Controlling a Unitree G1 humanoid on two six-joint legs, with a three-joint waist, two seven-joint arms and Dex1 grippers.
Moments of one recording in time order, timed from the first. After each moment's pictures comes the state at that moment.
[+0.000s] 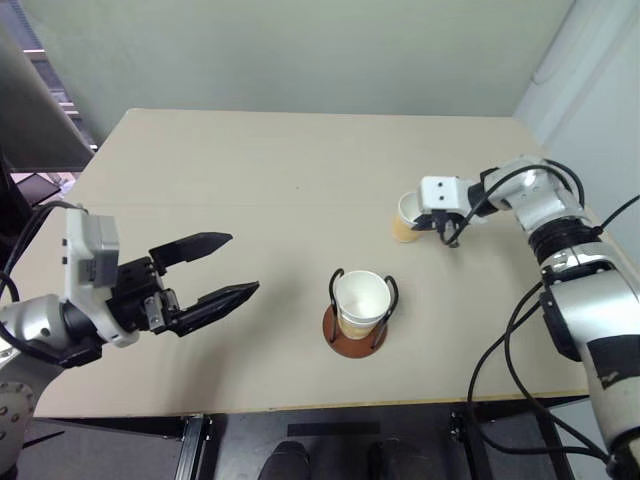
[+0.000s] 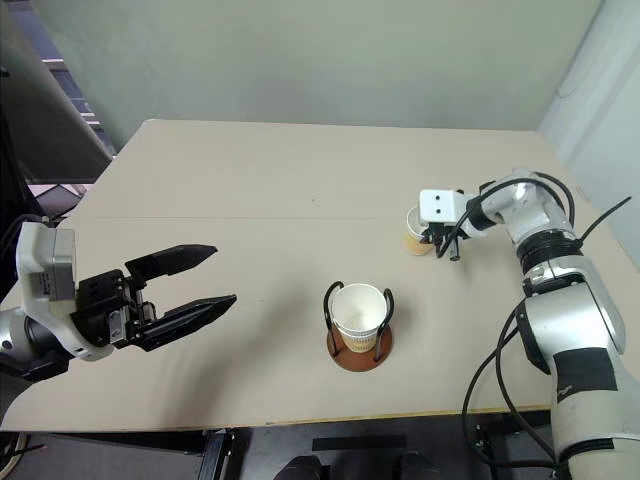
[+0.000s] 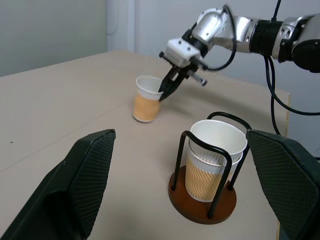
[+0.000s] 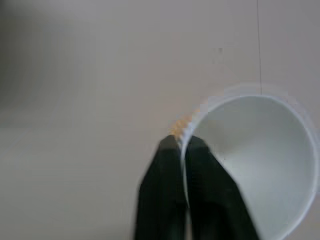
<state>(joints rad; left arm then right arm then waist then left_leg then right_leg) 0.05 0.90 0.61 -0.59 -1.09 0.64 -0.85 -1.30 -0.59 0.33 1.09 -0.22 -0.33 1.37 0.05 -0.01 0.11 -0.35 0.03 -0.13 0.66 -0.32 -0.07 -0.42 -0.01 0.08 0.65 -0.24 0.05</state>
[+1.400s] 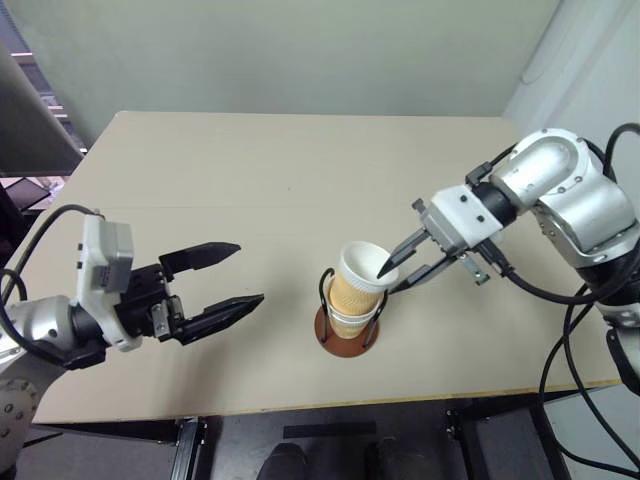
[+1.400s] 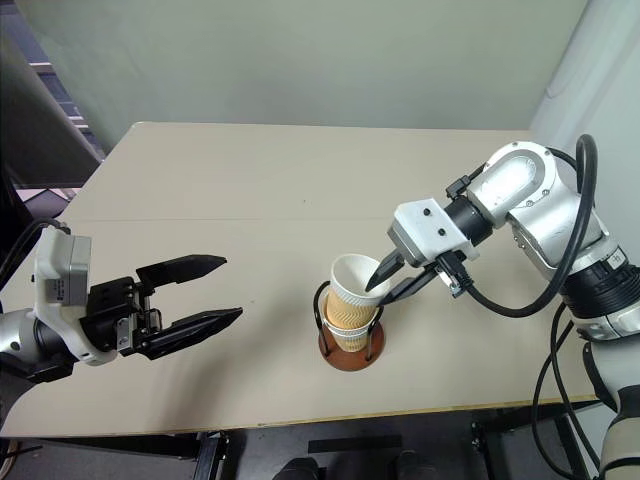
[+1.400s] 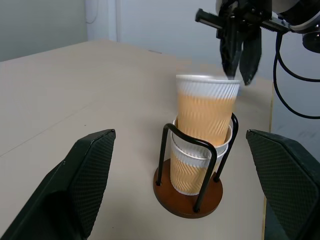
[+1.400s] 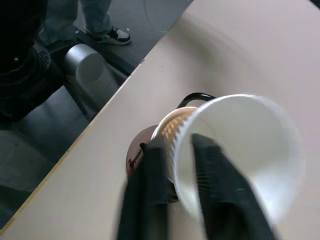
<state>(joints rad) 0.06 0.92 0.58 -0.59 -1.06 0.64 -0.89 -1.11 -0.88 0.52 -0.05 0.49 0.18 1.61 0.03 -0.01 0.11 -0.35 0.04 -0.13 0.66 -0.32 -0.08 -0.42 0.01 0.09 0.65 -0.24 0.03</state>
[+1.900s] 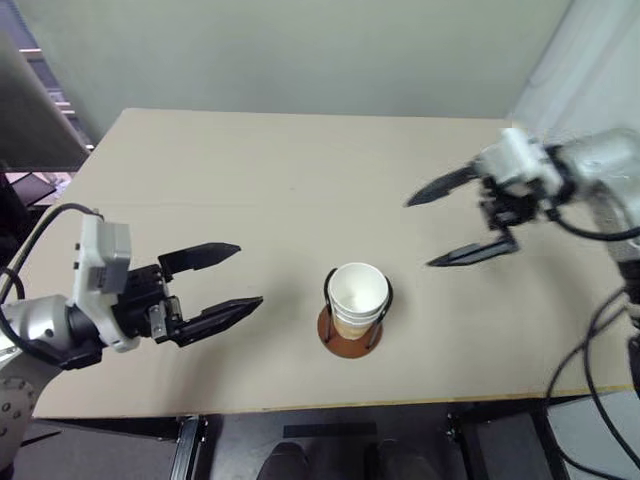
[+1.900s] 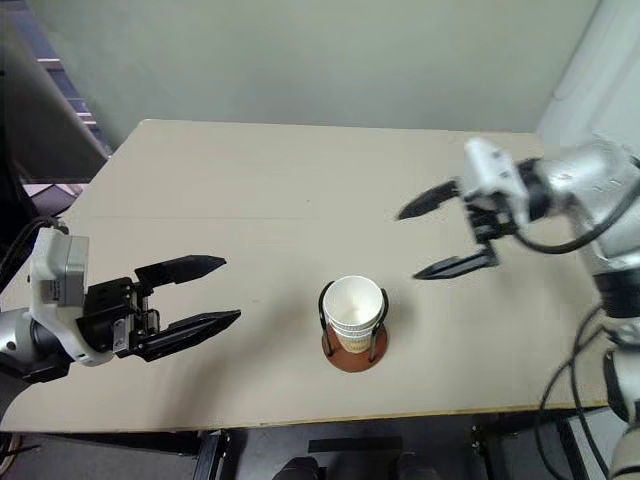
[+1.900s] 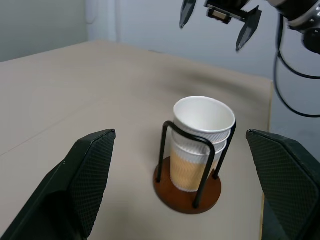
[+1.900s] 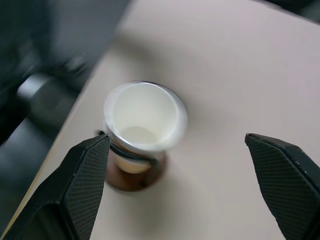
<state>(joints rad) 0.06 0.93 0.60 -0.57 -1.06 0.64 -0.93 -0.86 -1.00 0.13 0.11 0.56 0.35 1.55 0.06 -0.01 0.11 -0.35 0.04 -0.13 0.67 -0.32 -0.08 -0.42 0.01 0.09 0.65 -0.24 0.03</state>
